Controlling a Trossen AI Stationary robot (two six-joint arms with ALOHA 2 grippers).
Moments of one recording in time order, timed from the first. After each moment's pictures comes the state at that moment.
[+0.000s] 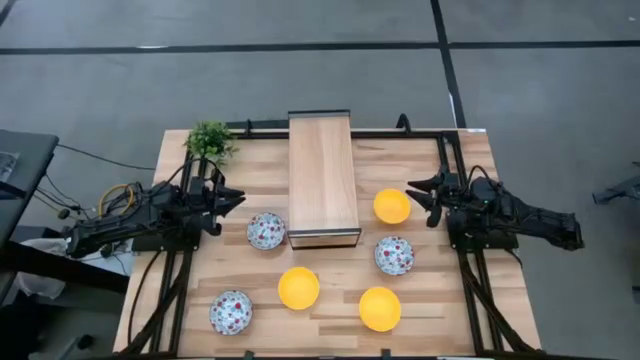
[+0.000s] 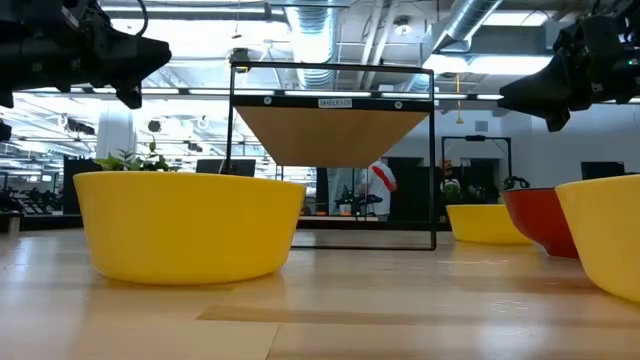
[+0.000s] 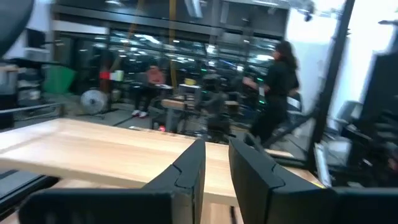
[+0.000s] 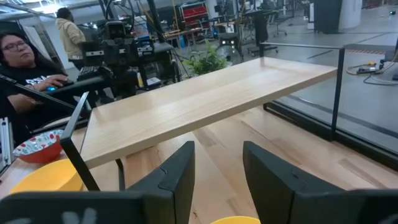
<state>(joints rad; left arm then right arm) 0.22 0.05 0.01 0.25 0.11 -0.16 -0.19 0.00 0.16 -0.24 0.11 0.16</state>
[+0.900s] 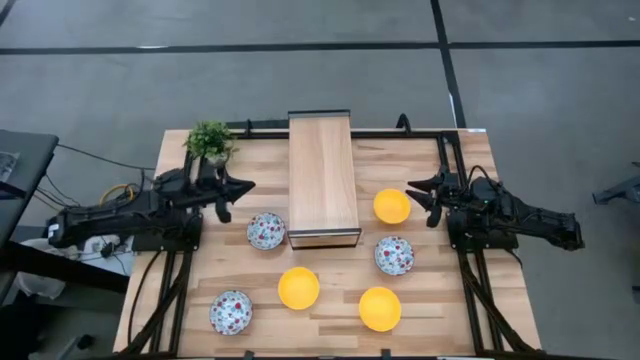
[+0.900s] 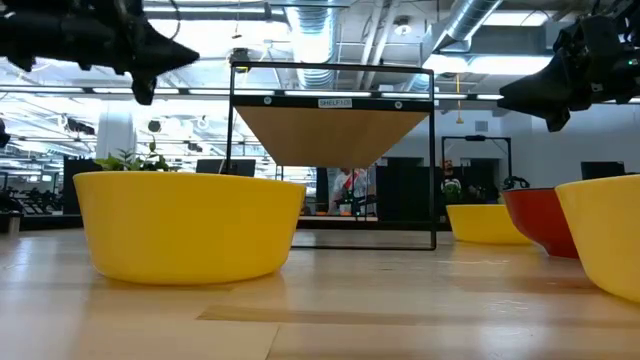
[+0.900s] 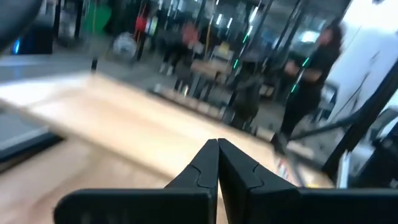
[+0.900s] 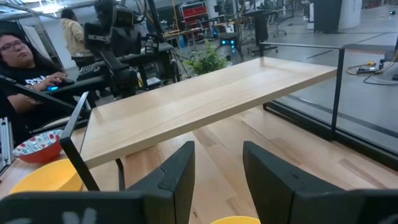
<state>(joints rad) 0.22 0.44 0.27 0.12 0.02 -0.30 -0.19 0.00 0.16 -0.25 0.11 0.16</state>
